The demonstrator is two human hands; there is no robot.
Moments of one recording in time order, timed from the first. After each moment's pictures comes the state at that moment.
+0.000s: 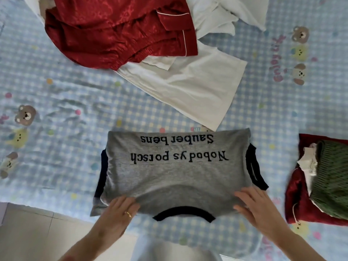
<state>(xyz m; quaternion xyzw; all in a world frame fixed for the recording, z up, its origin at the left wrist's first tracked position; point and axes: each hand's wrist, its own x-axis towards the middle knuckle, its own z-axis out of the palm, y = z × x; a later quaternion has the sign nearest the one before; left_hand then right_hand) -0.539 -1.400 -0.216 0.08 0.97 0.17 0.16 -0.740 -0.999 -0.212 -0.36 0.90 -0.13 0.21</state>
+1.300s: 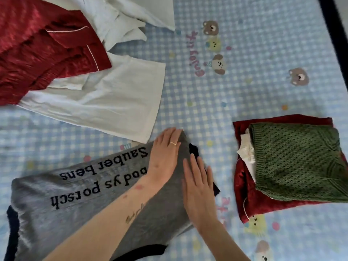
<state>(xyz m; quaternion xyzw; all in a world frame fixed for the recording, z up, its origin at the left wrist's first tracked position) -0.847 -1.165 -0.269 0.03 0.97 0.24 0.04 -0.764 -1.032 -0.257 -0.12 0.98 -0.13 0.06</state>
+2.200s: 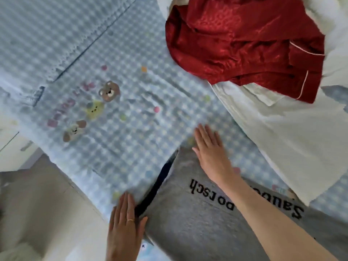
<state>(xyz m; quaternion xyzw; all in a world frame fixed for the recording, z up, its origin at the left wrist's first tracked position) -0.506 -1.418 -0.253 -0.50 0.85 0.15 0.10 -0.811 -1.406 -0.297 -0.58 0.80 -0.03 0.18</state>
